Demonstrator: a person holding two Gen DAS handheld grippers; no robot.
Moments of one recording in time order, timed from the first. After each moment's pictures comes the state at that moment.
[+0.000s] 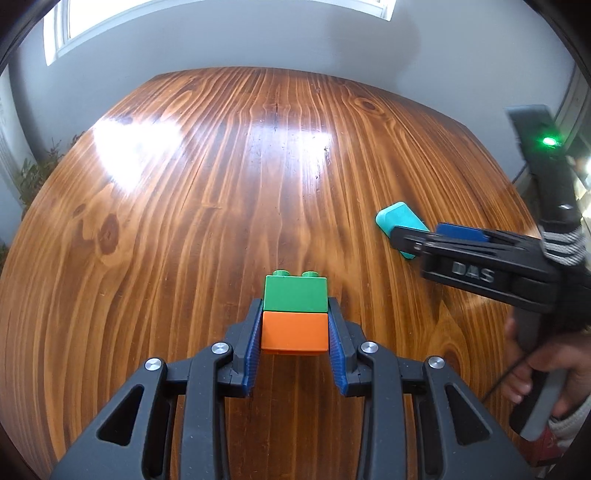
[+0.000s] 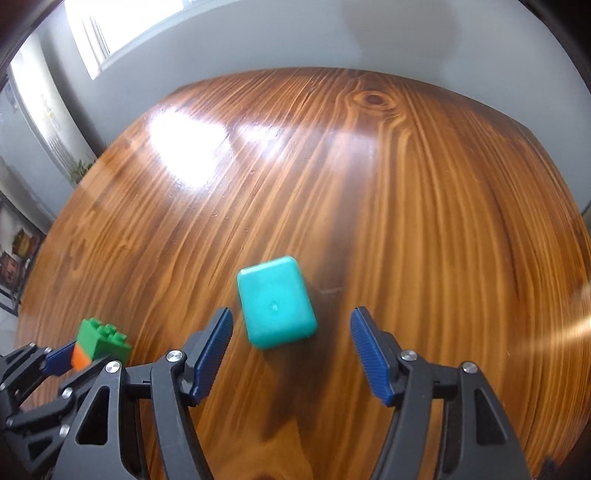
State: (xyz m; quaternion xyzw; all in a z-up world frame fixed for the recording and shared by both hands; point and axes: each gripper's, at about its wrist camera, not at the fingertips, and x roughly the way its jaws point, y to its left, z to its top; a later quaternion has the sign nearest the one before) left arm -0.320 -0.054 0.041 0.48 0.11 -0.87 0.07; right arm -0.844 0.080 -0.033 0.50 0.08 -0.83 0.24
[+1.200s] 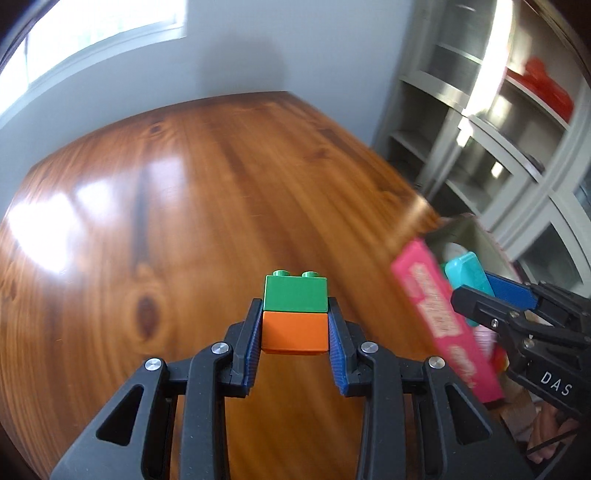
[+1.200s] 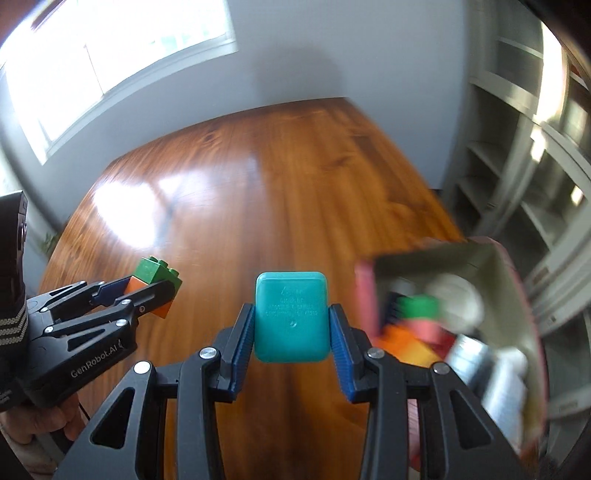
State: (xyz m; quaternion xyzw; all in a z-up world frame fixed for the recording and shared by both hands) left arm -0.242 0.206 0.109 0.45 0.00 -0.88 -0.14; right arm -0.601 0.394 0.076 0.45 -0.04 -0.89 0.06
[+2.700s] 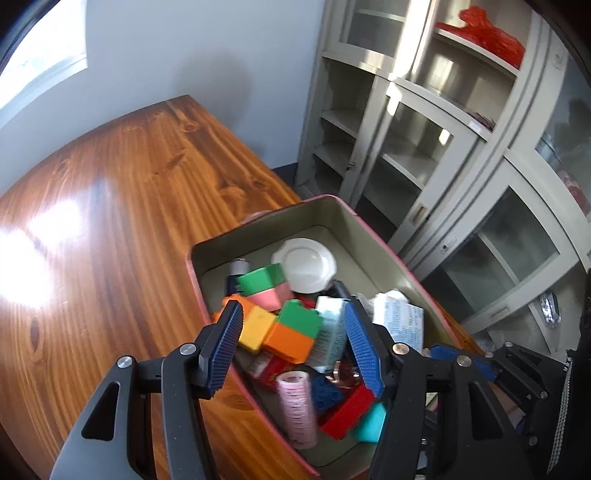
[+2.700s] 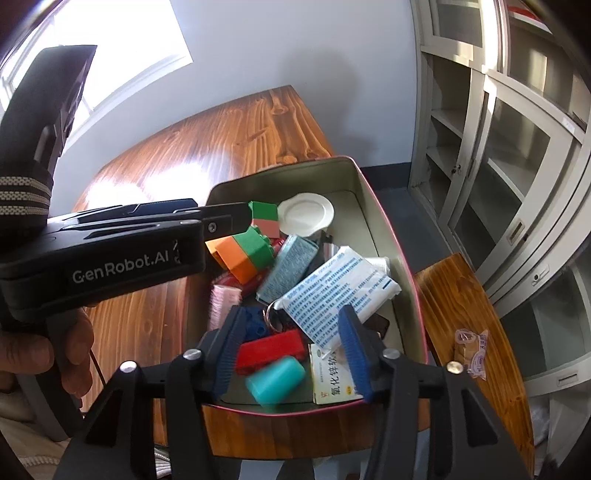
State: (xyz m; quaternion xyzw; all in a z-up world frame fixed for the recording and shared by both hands) left arm -0.219 0.396 0.121 0.46 -0.03 -0.87 -0.19; right arm -0.547 0.519 0.049 0.46 -0.06 -0.88 0.08
